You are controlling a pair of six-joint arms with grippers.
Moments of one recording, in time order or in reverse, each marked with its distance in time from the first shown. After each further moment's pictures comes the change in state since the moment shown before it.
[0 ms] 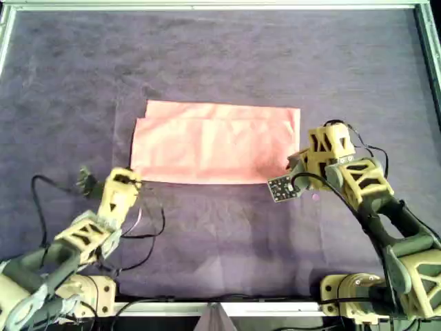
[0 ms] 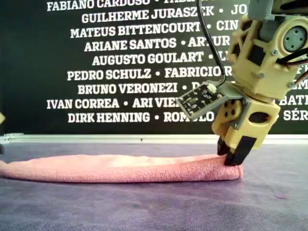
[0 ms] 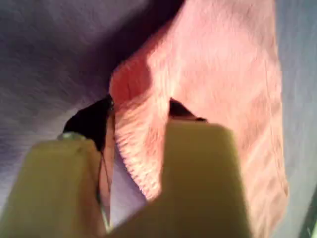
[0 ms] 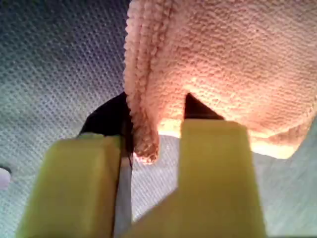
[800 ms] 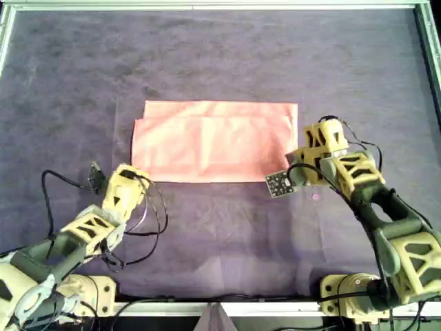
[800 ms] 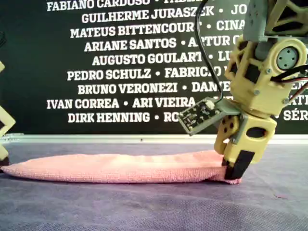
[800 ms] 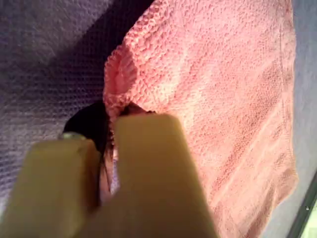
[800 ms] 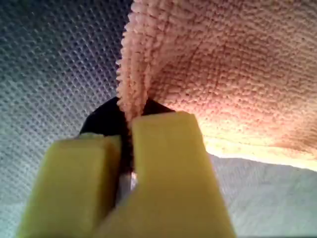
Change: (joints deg) left arm 0.1 -7.1 -5.6 0.0 7.7 -0.2; right arm -0.4 -8.8 -5.6 0.0 0.0 0.8
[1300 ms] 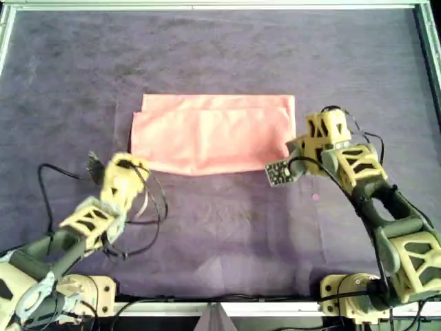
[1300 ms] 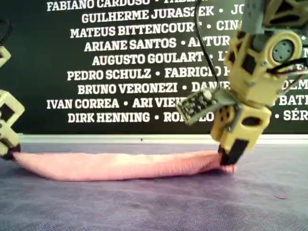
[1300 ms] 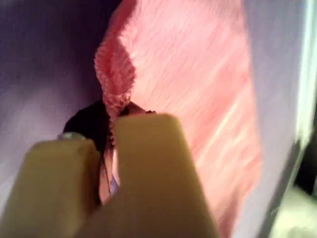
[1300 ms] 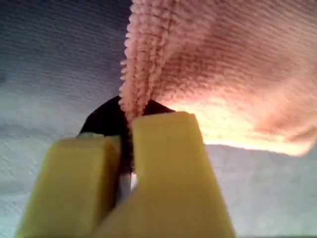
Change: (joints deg) left arm 0.5 -0.1 -3.6 0.0 0.4 -0.3; right arm 0.1 -1.1 -4.1 0.0 0.0 -0.4
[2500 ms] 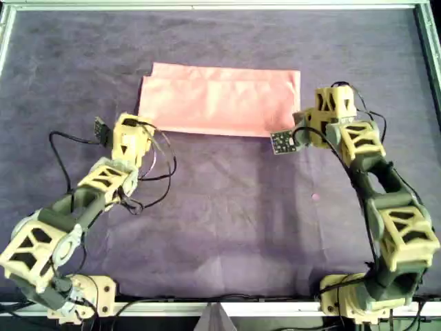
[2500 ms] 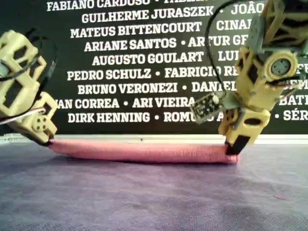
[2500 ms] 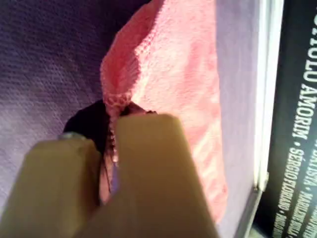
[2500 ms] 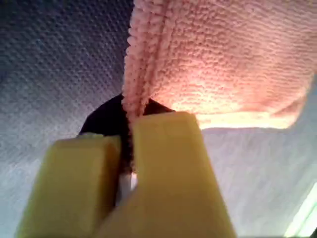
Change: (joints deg) left arm 8.8 -25.8 -32.6 0.0 0.1 0.4; right arm -6.6 -15.9 -23.0 -0.6 -1.1 0.4
